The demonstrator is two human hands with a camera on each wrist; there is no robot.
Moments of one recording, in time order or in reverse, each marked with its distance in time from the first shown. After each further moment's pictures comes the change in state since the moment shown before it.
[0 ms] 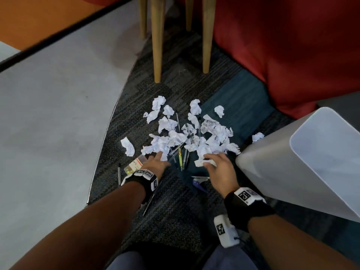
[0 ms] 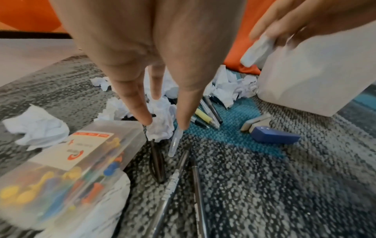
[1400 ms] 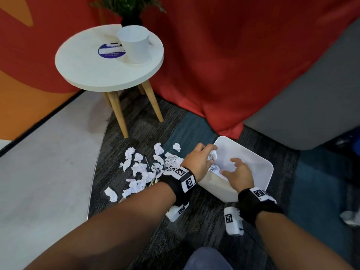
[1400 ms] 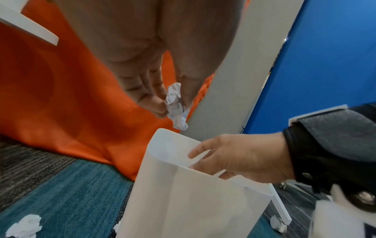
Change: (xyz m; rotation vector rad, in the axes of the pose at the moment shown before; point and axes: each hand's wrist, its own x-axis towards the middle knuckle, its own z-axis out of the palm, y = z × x) left_hand -0.145 0.264 -0.209 -0.409 0.482 0.547; right_hand -0.061 0.050 -0.217 0.221 0.354 0.459
